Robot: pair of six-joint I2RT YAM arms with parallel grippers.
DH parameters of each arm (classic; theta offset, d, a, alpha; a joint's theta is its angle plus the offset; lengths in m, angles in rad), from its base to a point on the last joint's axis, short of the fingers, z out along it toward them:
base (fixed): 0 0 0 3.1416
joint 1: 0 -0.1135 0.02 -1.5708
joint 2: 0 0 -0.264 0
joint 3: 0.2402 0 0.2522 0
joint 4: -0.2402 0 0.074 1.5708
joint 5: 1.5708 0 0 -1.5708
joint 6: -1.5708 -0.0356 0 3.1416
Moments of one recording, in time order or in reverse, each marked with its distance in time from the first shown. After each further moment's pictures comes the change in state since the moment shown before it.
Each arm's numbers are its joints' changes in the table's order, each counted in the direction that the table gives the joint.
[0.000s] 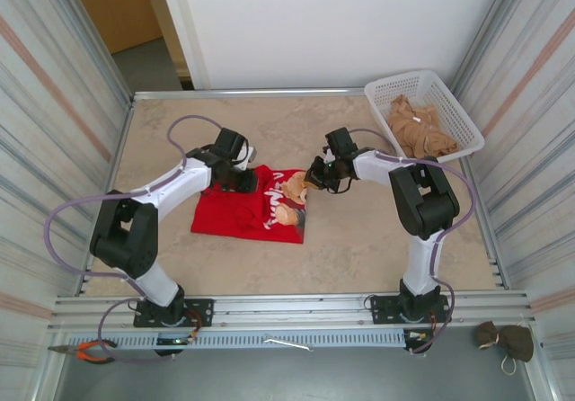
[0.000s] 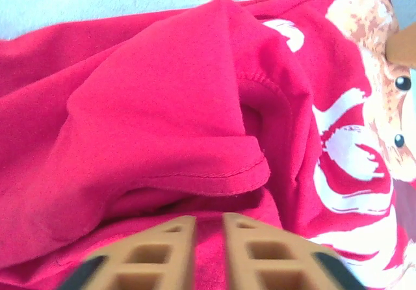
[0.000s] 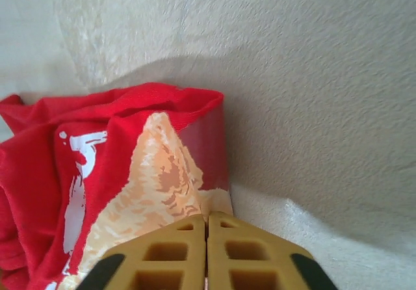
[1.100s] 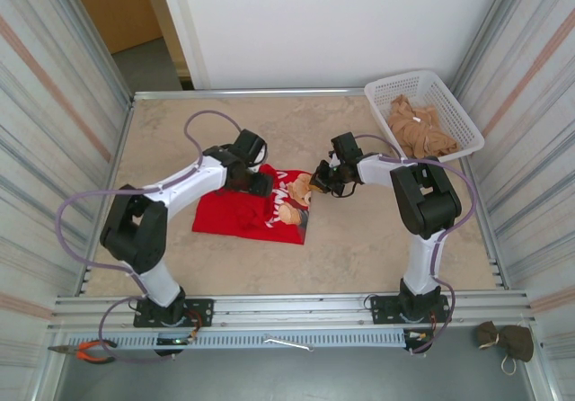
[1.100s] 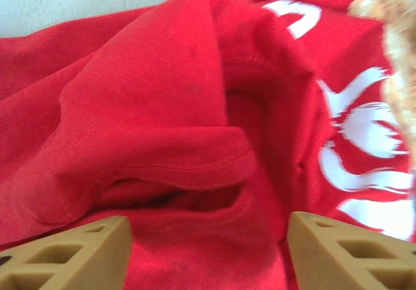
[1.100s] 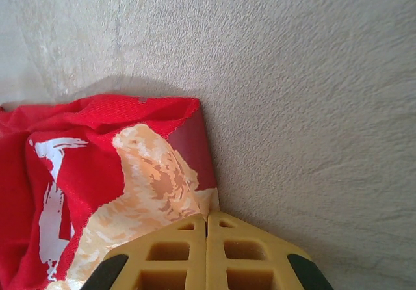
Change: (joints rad) left arm 0.112 -0.069 0.092 -0.093 -0.195 0.021; right arm 0.023 0.002 -0.072 0.058 0.000 -0.011
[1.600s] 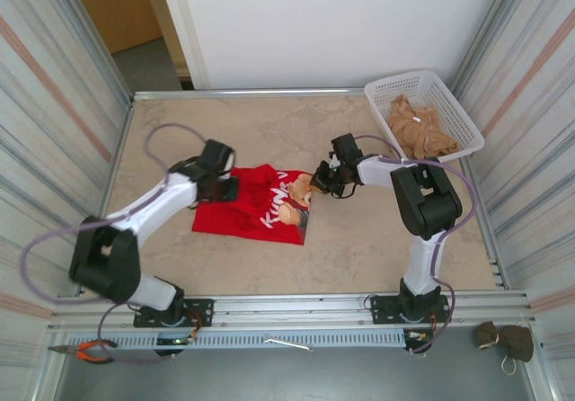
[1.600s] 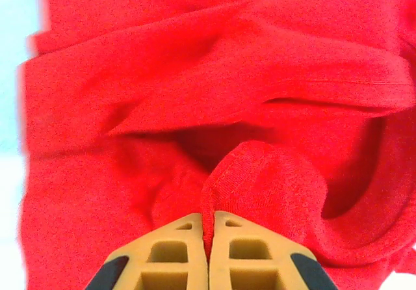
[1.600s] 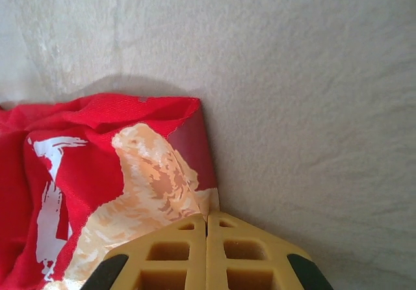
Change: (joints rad) left arm -0.170 0.319 -0.286 0.044 0.000 0.087; right arm 0.000 0.014 -0.023 0.016 0.011 -0.005
